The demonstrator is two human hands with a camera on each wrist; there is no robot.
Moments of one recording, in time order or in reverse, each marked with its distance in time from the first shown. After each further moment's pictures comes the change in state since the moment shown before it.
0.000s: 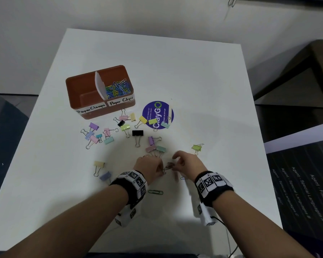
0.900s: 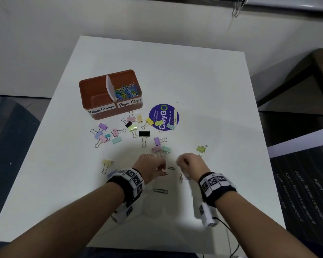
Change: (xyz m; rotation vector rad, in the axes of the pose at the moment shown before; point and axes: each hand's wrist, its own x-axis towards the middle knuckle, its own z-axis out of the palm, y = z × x) left_hand -0.019 -0.016 -0.015 -0.031 0.092 0.178; right_hand -0.009 -0.012 -0.002 -0.017 0.038 -0.071
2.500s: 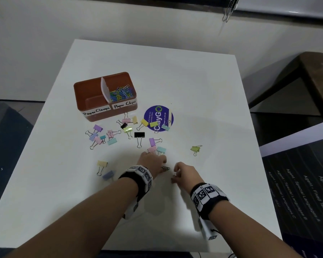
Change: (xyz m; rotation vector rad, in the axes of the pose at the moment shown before) left_hand 0.030 0.014 0.016 0.297 -0.086 -0.131; right_hand -0.021 0.012 0.031 0.056 -0.022 0.155
